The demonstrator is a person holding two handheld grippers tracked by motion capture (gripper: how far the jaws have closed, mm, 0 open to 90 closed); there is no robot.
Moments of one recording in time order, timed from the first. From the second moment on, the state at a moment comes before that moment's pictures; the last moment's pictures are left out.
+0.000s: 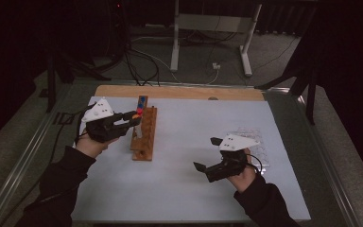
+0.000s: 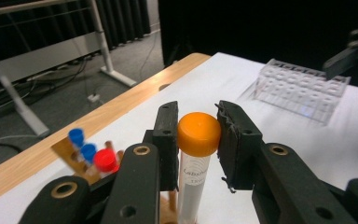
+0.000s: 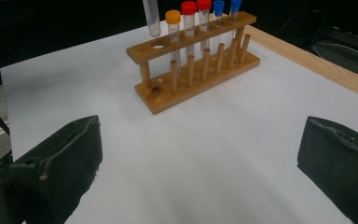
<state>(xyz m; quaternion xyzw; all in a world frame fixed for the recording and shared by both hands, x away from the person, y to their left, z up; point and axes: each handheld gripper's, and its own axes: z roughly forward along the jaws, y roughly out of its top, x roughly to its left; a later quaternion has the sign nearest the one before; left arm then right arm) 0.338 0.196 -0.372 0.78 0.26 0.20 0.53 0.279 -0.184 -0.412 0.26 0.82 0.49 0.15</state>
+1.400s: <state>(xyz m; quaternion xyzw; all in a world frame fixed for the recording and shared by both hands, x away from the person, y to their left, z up) 0.332 0.207 -0.434 0.79 0.30 0.15 0.52 0.277 -0.192 -0.413 0.27 0.82 0.49 0.15</state>
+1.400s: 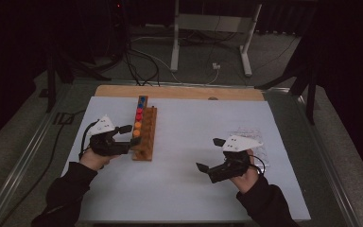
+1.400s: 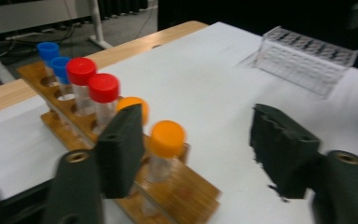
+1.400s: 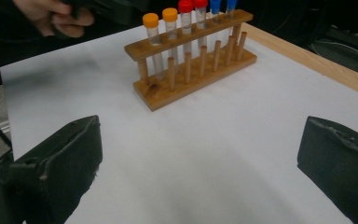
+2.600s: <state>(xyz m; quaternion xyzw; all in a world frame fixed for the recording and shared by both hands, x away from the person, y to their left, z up) 0.246 0.221 -0.495 0.82 0.27 0.10 0.50 0.266 -0.219 -0.468 0.28 0.84 0.43 0.18</state>
